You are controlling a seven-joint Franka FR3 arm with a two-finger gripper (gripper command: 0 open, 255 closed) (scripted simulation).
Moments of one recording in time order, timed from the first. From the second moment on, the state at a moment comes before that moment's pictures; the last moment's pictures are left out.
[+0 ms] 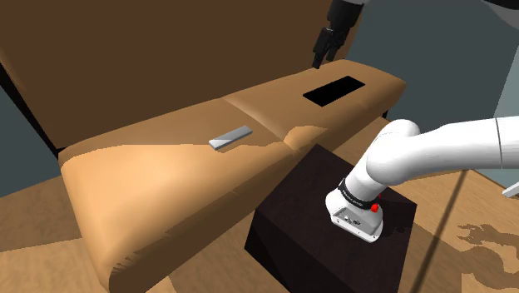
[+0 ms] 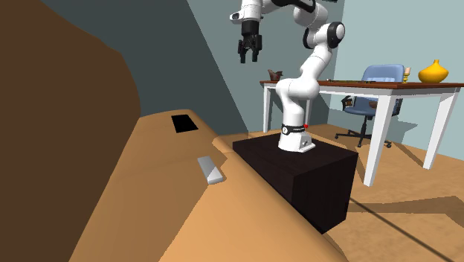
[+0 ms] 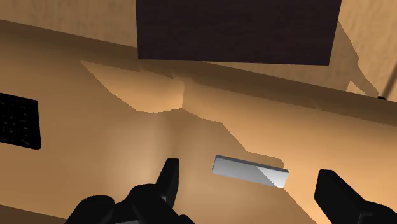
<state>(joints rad) 0.00 -0.82 -0.05 -2.32 -0.03 1.53 -0.02</state>
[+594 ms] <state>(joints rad) 0.07 -0.66 -0.13 -2.39 -0.06 1.75 -0.24</state>
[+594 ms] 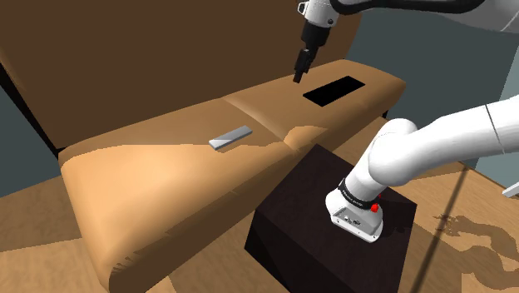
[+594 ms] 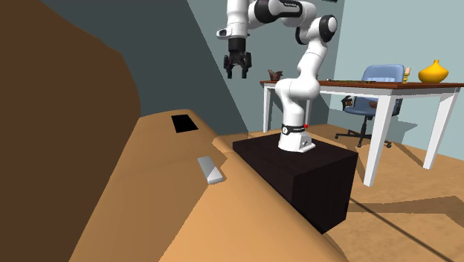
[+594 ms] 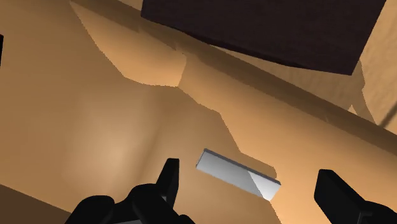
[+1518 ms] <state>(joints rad) 0.22 -0.20 -0.23 -2.37 -0.02 2.14 -0.70</state>
